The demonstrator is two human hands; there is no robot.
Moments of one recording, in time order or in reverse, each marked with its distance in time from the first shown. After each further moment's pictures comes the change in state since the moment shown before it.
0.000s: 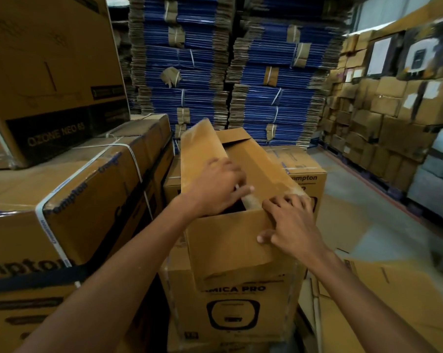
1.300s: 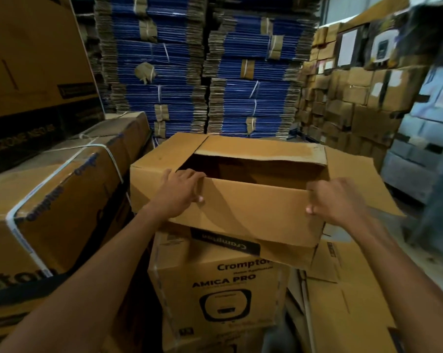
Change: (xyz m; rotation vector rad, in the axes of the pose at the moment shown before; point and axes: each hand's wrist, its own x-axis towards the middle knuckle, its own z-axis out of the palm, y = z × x) left_hand -0.013 -0.065 0.069 -0.056 -0.100 -0.204; right_hand -0.024 0.072 -0.057 -0.204 -0.171 0.330
